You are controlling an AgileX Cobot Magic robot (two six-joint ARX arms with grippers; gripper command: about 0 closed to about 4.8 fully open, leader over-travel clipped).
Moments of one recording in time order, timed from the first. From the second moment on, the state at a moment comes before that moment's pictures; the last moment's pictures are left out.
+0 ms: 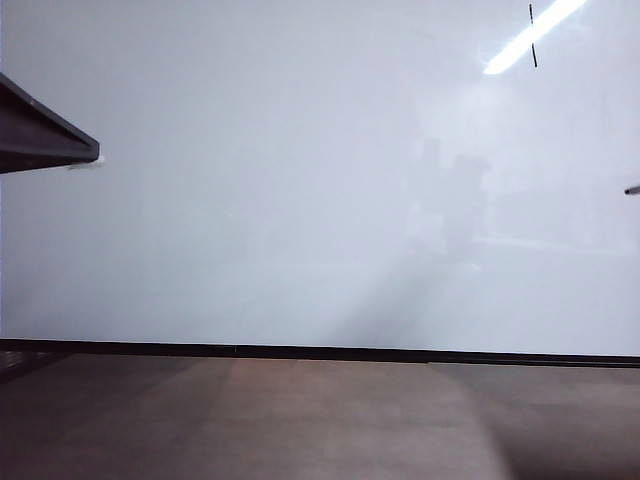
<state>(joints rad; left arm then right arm) -0.69 0.35 0.10 0.12 0.04 -0.20 0.00 0.18 0.13 -0.11 -0.19 0.16</state>
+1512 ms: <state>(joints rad) 0.11 0.00 0.01 0.06 0.17 -0.24 0.02 0.00 0.02 -0.21 -0.13 0.20</state>
